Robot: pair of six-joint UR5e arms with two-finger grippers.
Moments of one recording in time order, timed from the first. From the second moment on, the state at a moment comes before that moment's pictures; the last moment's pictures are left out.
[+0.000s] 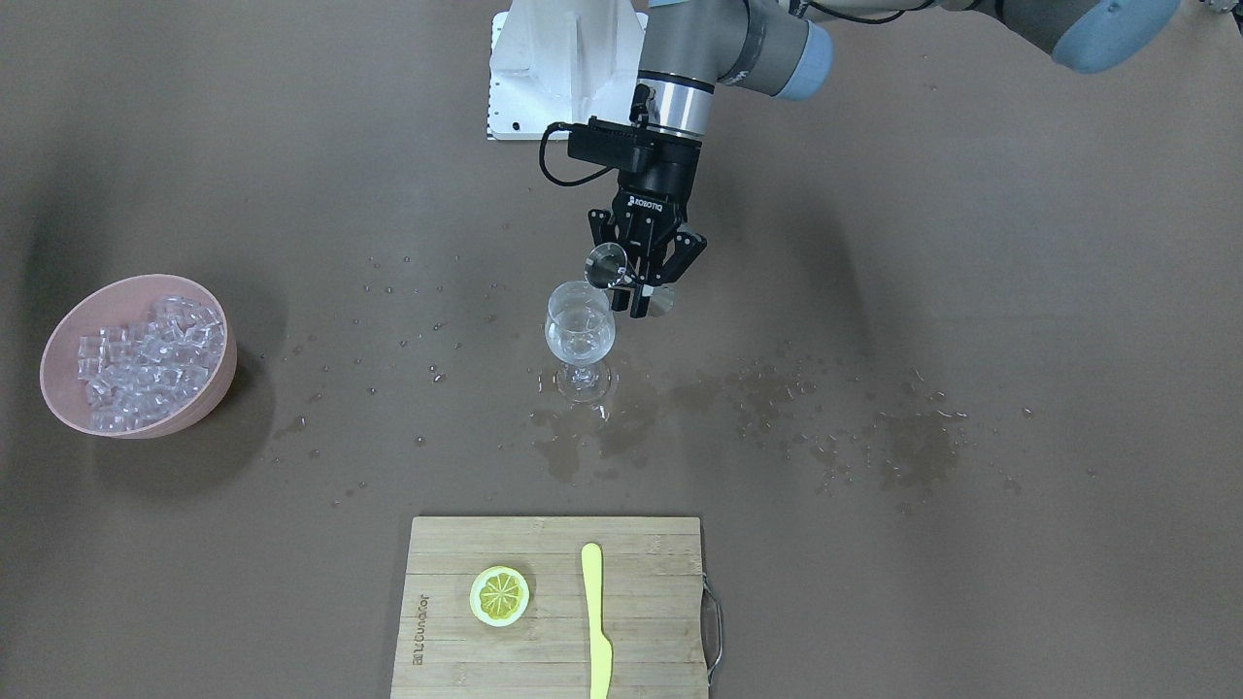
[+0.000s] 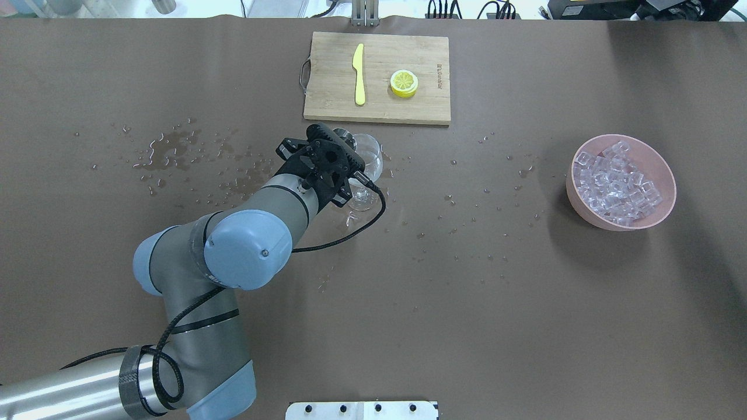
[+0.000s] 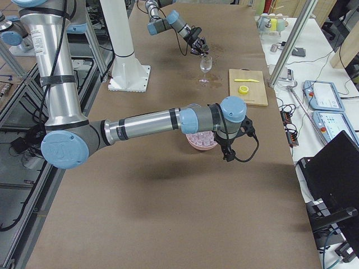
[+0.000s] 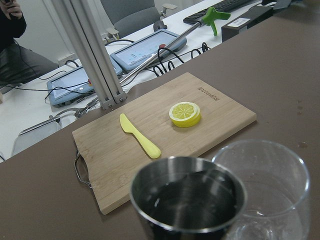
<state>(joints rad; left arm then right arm) -0.39 -2.19 -1.79 -1.92 -1.10 -0.42 1.50 -1.43 1.67 -1.63 2.46 -0.24</state>
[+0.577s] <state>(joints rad) -0.40 -2.25 -1.79 -1.76 -1.08 -0.23 1.50 -1.43 1.67 -1.63 2.46 -0.24</state>
